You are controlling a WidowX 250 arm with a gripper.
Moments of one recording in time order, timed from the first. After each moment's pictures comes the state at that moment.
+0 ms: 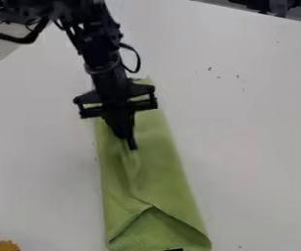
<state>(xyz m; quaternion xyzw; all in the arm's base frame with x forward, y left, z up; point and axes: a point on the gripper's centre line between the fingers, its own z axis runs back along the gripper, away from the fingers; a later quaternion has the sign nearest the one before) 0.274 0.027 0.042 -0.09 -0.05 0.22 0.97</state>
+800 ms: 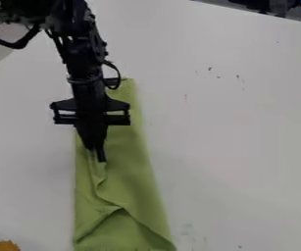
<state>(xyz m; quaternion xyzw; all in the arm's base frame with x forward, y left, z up) 0.255 0.064 0.024 0.00 0.02 0.19 0.98</state>
